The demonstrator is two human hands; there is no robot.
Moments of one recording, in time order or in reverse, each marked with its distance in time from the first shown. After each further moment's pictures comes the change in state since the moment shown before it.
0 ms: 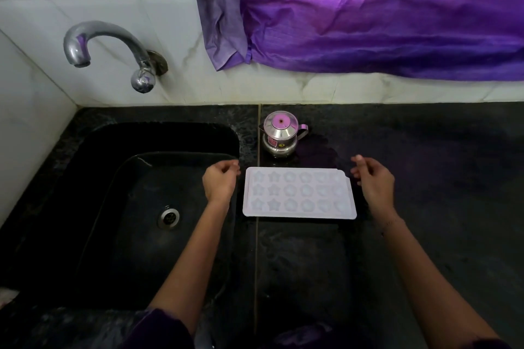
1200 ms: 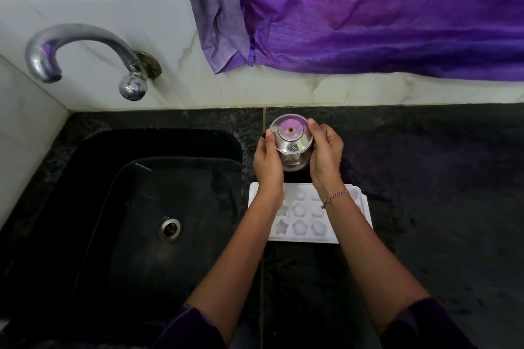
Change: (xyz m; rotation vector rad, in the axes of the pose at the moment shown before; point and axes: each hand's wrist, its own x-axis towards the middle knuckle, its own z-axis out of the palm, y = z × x) left_hand -0.010 0.079 0.089 -0.456 -0.133 -0.040; right_hand 0.040 -0.084 0.130 0.884 -0.116 0.042
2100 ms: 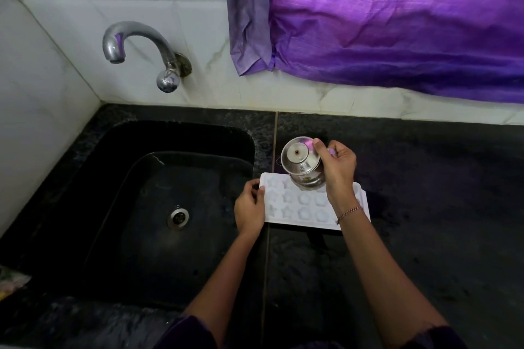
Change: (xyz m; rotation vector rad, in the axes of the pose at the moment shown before) left_hand -0.040 -0.079 -0.109 0.605 0.097 0.259; right_hand -0.063 -0.030 -0.016 -0.381 -0.008 -0.133
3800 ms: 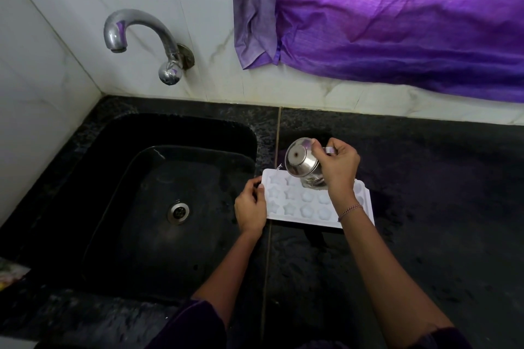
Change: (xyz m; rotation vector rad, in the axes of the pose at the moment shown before) left_hand 0.000 -0.014 0.007 -0.078 0.088 0.040; right_hand -0.007 -0.004 0.004 -0.298 0.002 -0.179
